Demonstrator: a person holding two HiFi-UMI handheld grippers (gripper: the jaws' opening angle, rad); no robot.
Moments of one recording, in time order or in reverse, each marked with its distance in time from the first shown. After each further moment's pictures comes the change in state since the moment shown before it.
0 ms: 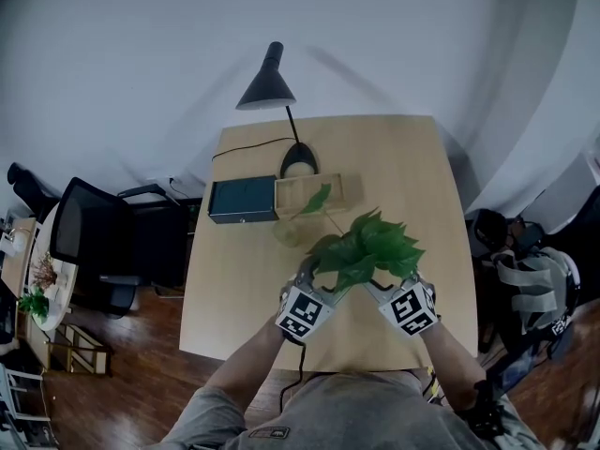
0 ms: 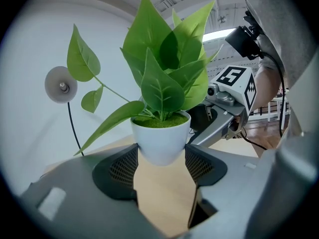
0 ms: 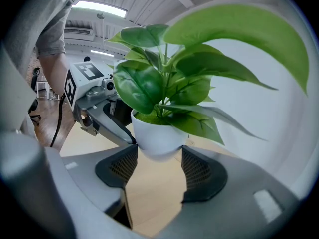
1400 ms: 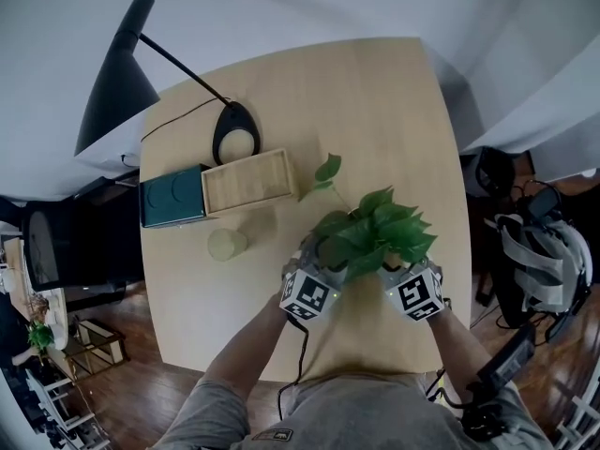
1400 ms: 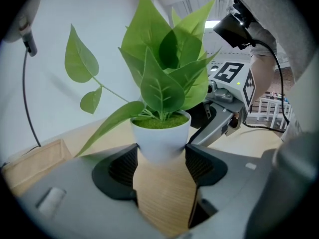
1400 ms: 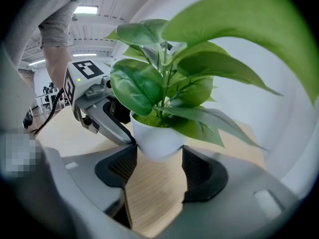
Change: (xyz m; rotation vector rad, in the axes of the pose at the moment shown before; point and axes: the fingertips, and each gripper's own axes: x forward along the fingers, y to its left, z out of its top) left arm 0.185 -0.006 -0.078 -0.034 0.159 -0.156; right arm 0.048 -0.109 -0.157 0.192 0.115 0.015
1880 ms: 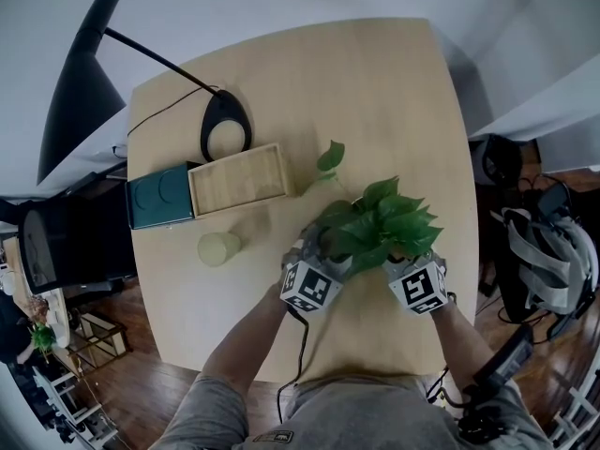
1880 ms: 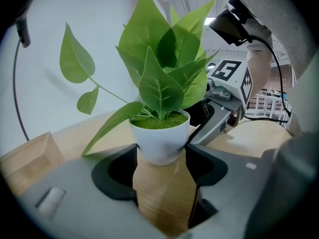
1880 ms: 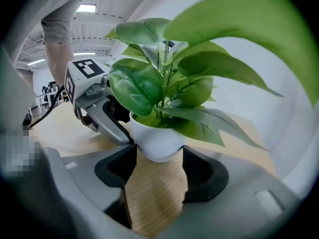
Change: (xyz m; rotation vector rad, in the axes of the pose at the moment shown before) left arm 0.031 0.012 -0.020 0.021 0.022 -0.032; right arm 0.025 -0.020 -0.021 0.012 0.009 -0.001
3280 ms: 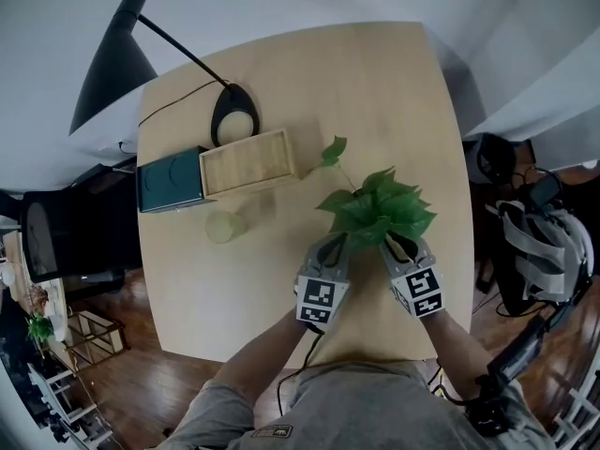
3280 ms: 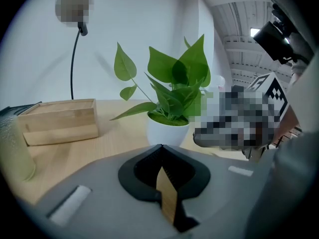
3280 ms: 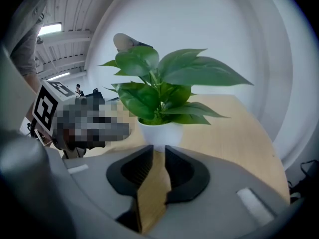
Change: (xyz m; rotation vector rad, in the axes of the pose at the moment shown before) left arm -0.052 -0.025 -0.014 -0.423 0.015 0.281; right arm -0.041 0.030 -0.013 0.327 0.050 -0.074
